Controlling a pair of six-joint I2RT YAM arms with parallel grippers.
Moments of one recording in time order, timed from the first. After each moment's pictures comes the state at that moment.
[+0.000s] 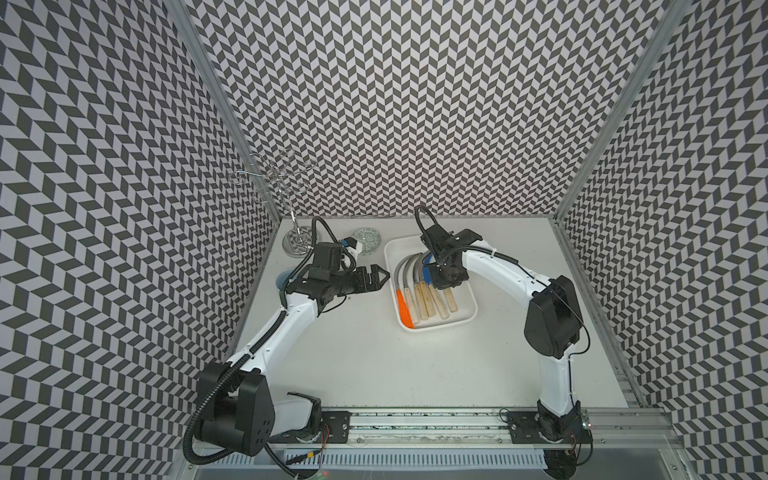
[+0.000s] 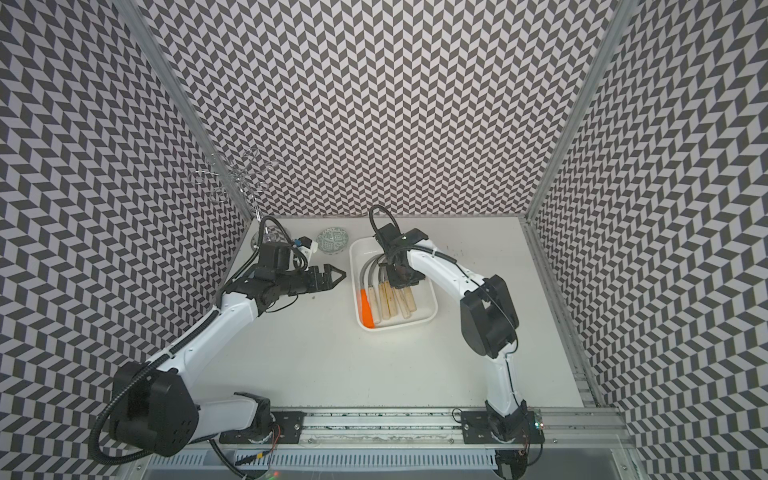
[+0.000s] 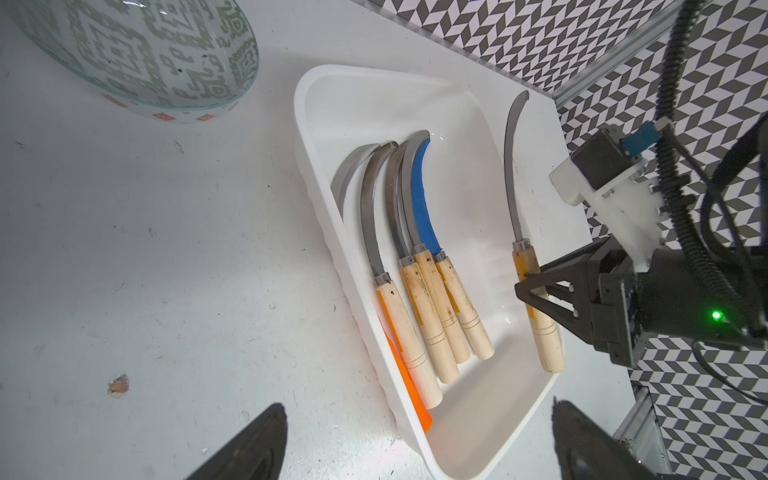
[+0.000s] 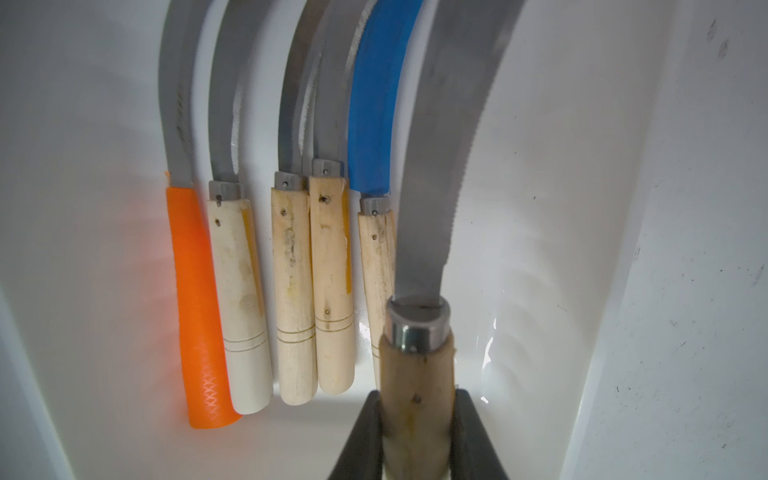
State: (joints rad) left arm -0.24 1.30 0.96 -0.39 0.49 -0.39; right arm 0.64 2.03 1.81 -1.15 0.13 0.37
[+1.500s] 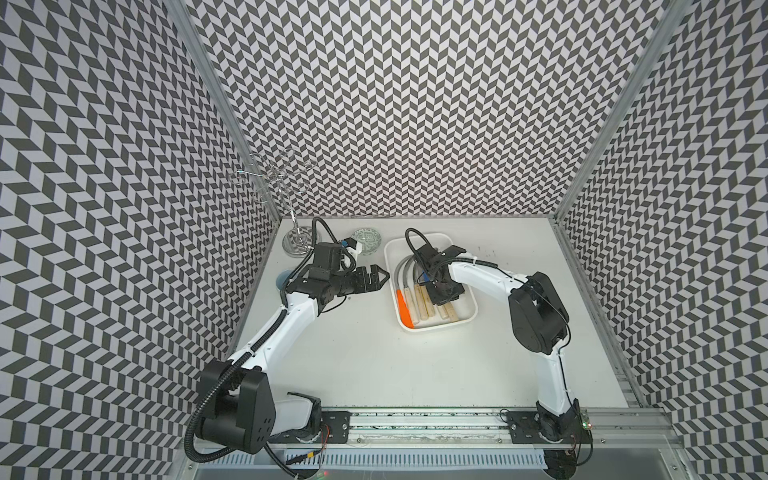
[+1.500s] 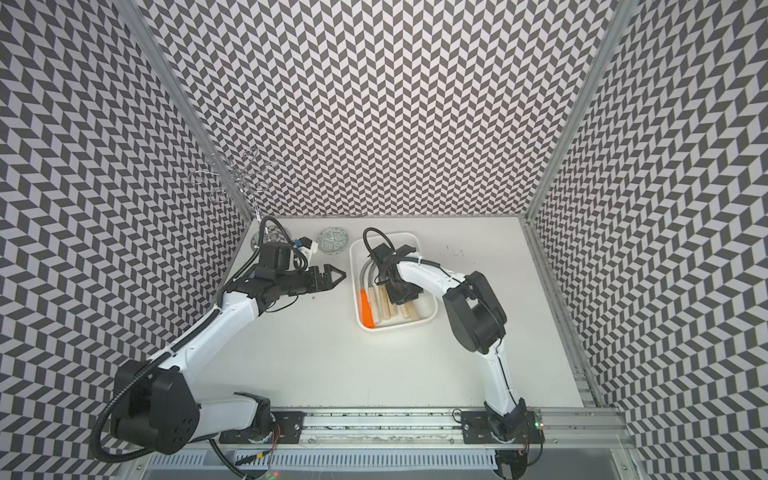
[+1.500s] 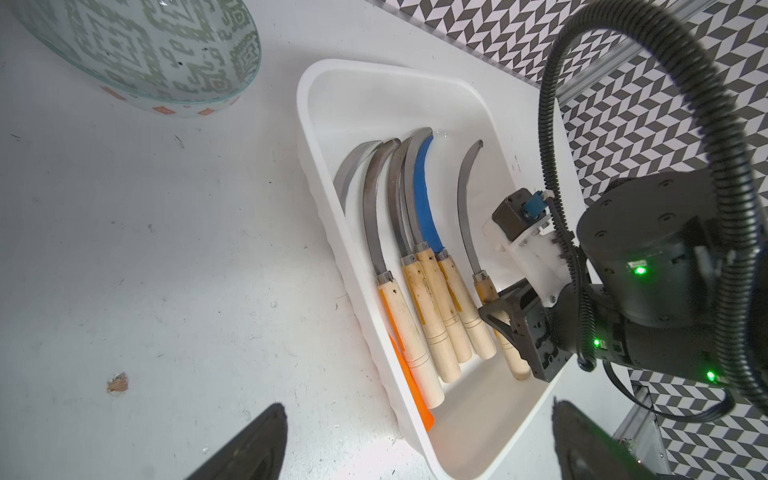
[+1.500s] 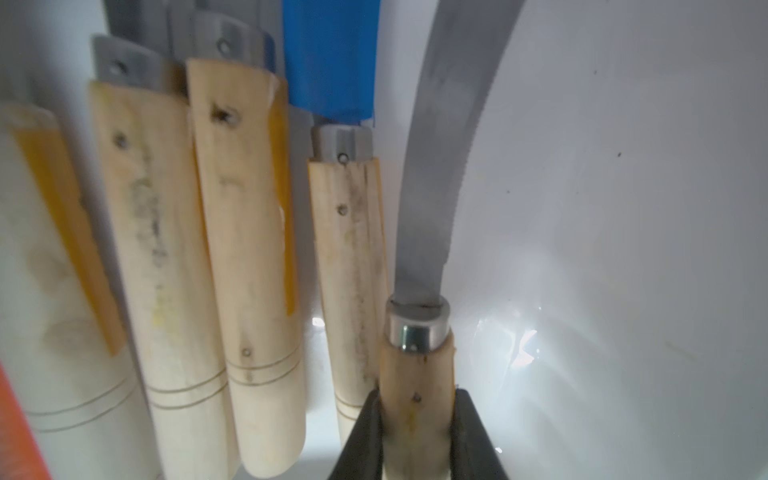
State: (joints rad) left arm -0.23 1.31 0.96 -0.39 0.49 -0.39; right arm 0.67 2.12 1.69 -1.08 0.21 0.35
